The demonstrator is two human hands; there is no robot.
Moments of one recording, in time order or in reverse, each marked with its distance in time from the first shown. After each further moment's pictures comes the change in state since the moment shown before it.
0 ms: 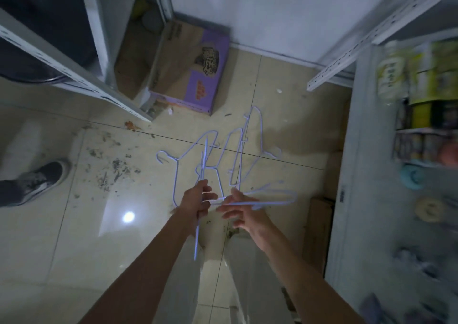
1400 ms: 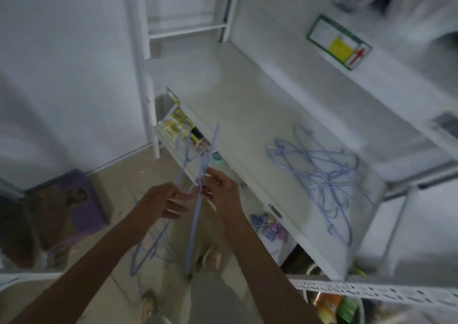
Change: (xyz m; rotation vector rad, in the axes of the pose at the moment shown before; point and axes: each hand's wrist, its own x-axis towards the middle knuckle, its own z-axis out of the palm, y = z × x) left_hand -0.498 0.033 0.159 1.048 -0.760 0.483; right_hand -0.499 -0.093 0.021 0.854 0.784 -0.823
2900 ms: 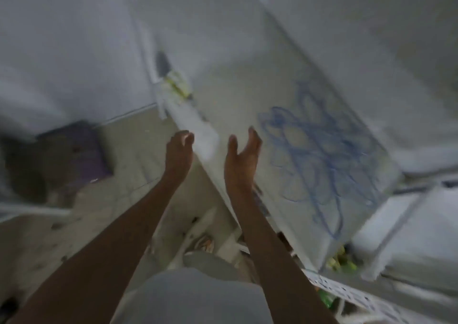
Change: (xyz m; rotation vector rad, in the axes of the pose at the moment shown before) left_hand 0.136 -0.062 0.121 0.409 0.612 0.311; right_hand 0.045 -0.003 -0.119 -0.668 0.356 -0.452
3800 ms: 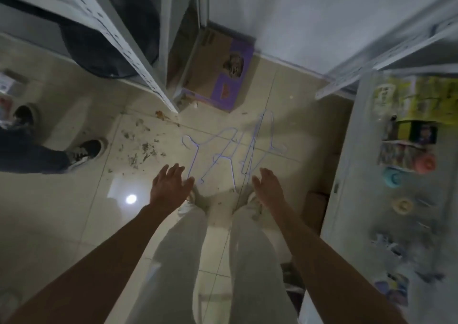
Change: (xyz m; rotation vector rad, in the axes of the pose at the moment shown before) left_hand -0.078 -0.469 -0.215 0.424 -0.040 -0.768; right_hand -0.145 0.181 0.418 -1.035 -1.367 -0.245
